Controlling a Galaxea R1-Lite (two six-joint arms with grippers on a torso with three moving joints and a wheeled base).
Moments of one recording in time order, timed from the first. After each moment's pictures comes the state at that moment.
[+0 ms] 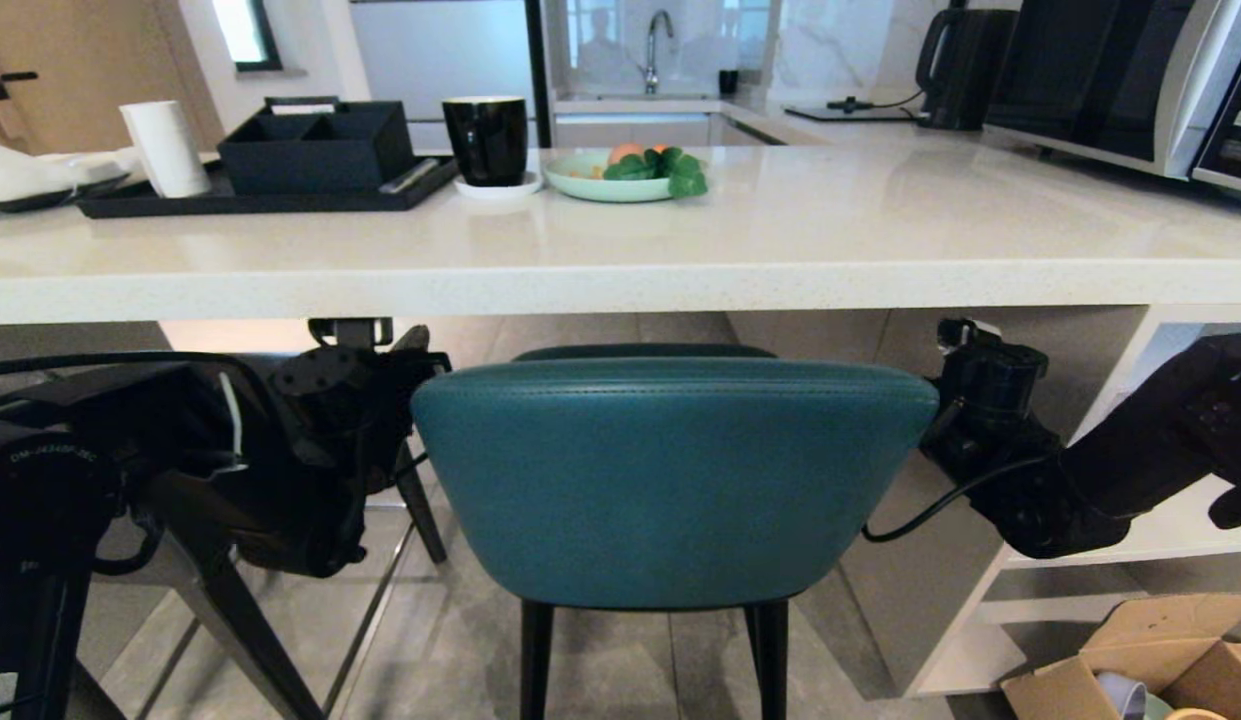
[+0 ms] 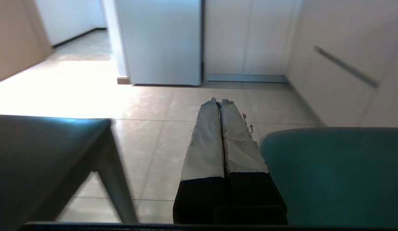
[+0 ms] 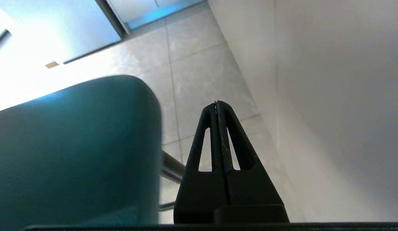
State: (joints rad) left arm -0.23 2.25 -0.98 -1.51 0.22 0.02; right arm 0.16 2.18 -0.95 -1.12 -0.20 0.31
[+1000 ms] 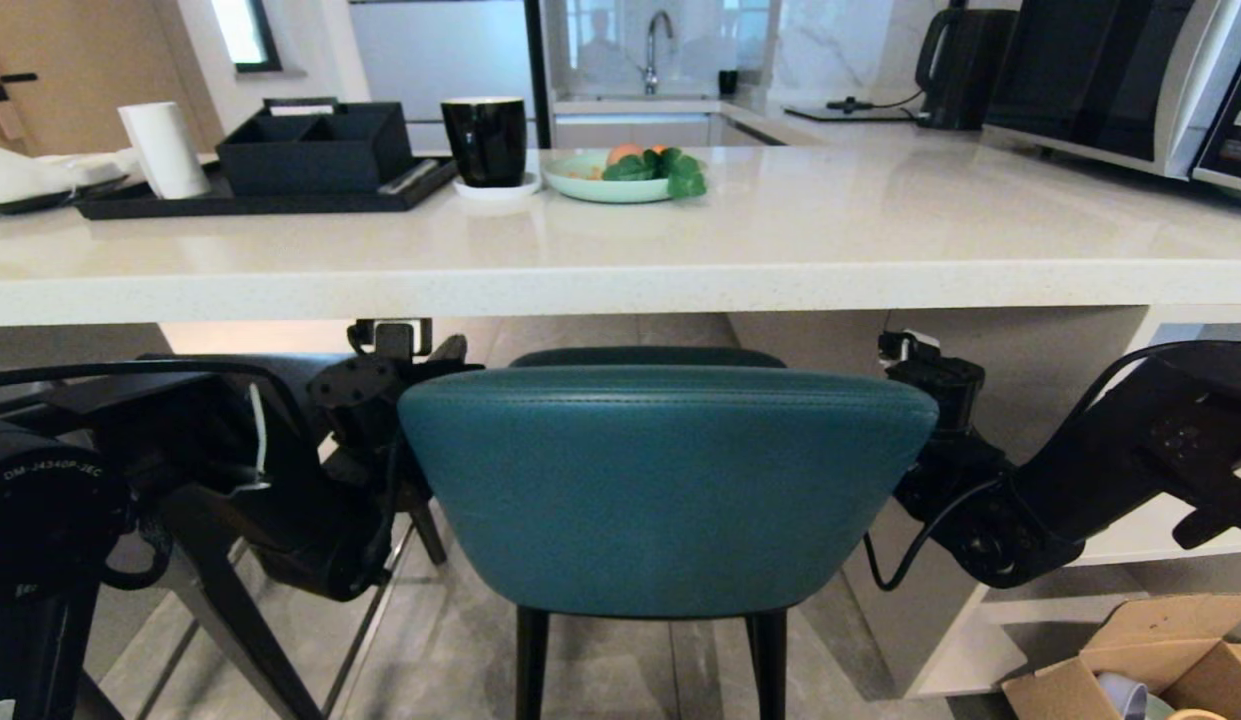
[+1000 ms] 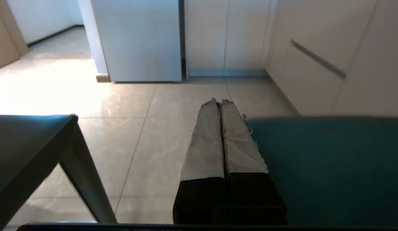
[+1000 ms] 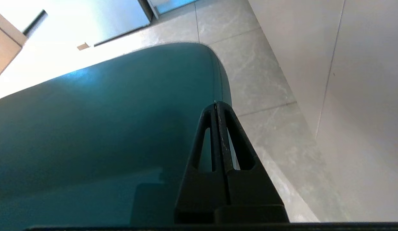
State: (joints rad) left arm -0.34 2.22 -0.91 -1.52 0.26 0.02; right arm 0.33 2.17 -0.91 -1.13 -0.25 0.34
